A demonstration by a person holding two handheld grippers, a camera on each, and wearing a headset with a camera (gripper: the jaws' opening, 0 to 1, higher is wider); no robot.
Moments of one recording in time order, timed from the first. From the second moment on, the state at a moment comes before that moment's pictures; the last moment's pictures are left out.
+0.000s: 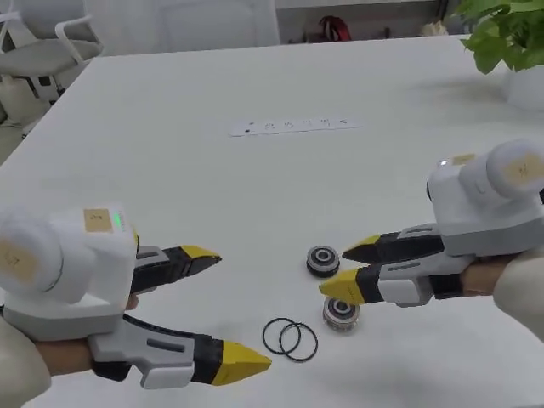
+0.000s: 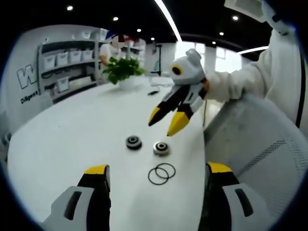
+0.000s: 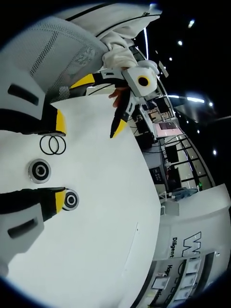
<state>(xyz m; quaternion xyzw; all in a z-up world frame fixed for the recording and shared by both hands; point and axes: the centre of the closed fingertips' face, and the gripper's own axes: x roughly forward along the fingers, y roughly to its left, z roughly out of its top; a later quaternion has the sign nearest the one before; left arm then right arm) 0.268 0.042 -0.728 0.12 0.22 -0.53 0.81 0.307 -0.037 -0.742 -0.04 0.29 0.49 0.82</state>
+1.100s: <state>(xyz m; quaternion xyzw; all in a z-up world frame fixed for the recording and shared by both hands) 0.267 0.032 -0.652 0.12 0.19 -0.49 0.84 0.293 -0.033 -0.709 -0.03 0.24 0.55 0.80</state>
